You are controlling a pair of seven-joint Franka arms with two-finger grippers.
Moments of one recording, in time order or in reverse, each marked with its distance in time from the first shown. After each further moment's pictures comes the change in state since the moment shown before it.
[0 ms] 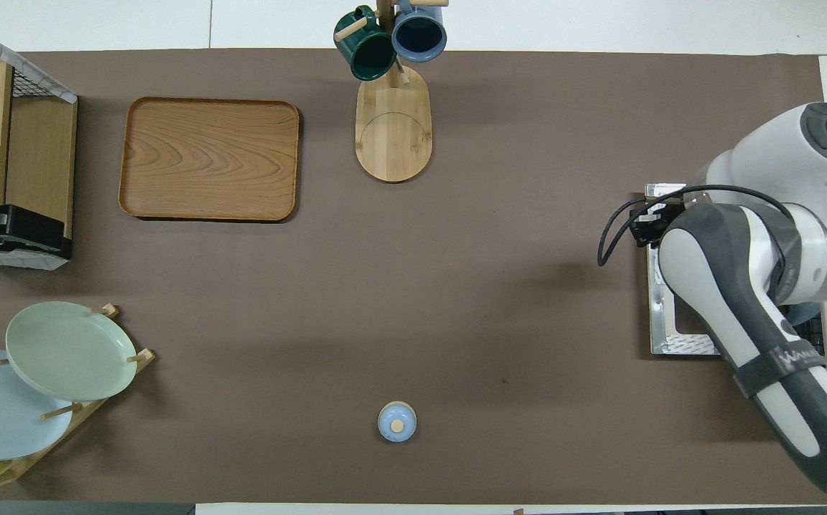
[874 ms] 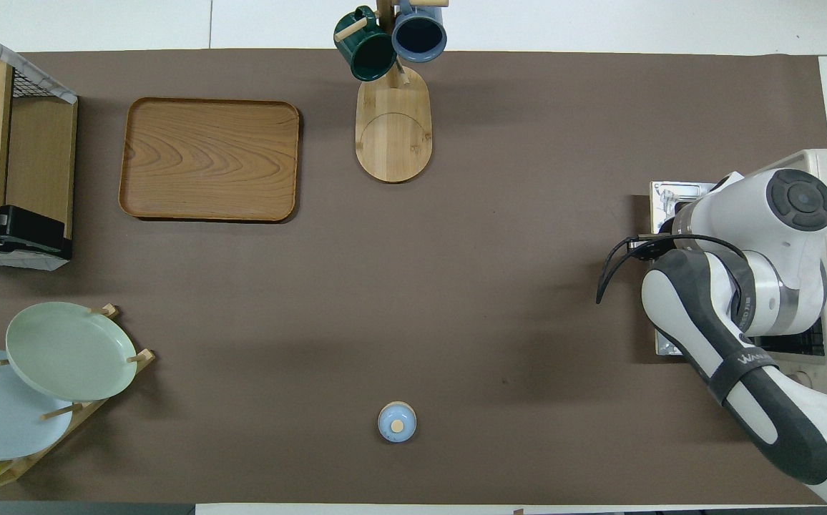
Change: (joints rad) left arm 0.000 0.000 0.000 0.000 0.000 0.000 0.000; right arm -0.034 0.071 0.023 -0.232 0.037 0.404 -0.134
